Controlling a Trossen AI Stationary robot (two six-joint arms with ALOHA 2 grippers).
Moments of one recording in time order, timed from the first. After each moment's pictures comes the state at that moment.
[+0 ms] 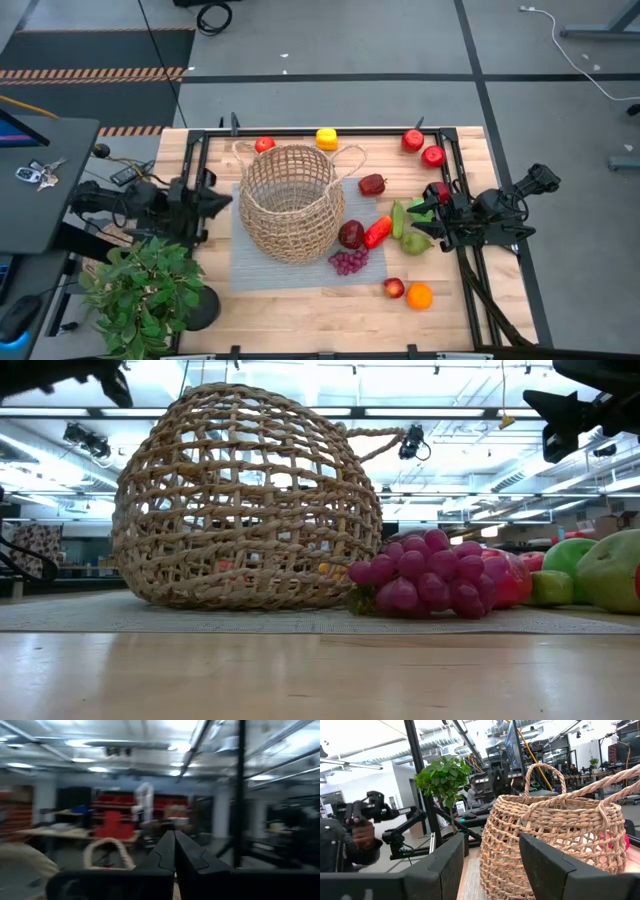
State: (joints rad) left arm -0.22 0.19 0.21 0.38 -0.29 0.03; right arm 0.46 0.03 0.01 0.27 0.37 0.11
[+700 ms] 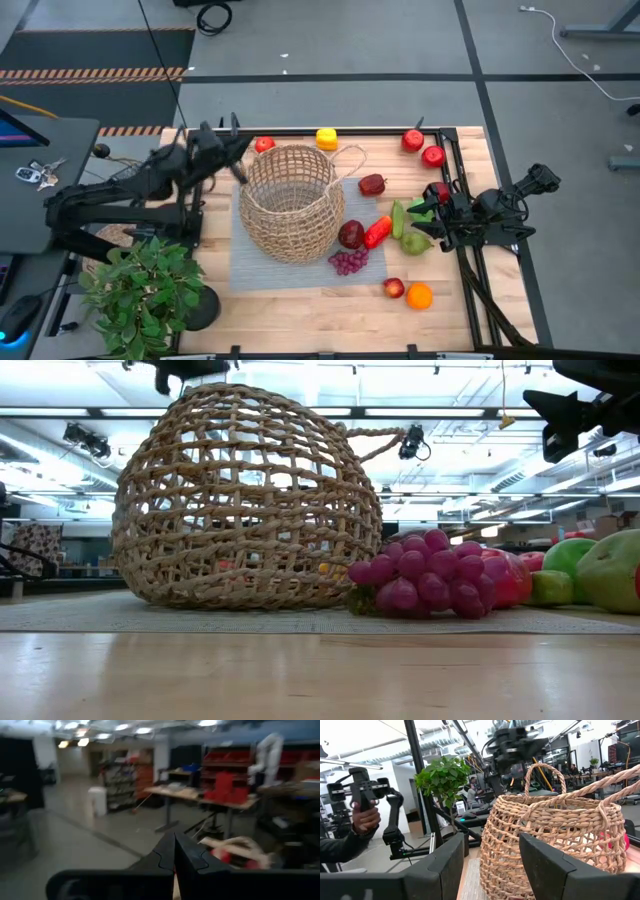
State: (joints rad) left arm 0.26 0.76 0.70 0.16 -0.42 0.00; right arm 0.46 0.03 0.01 0.27 0.37 0.11
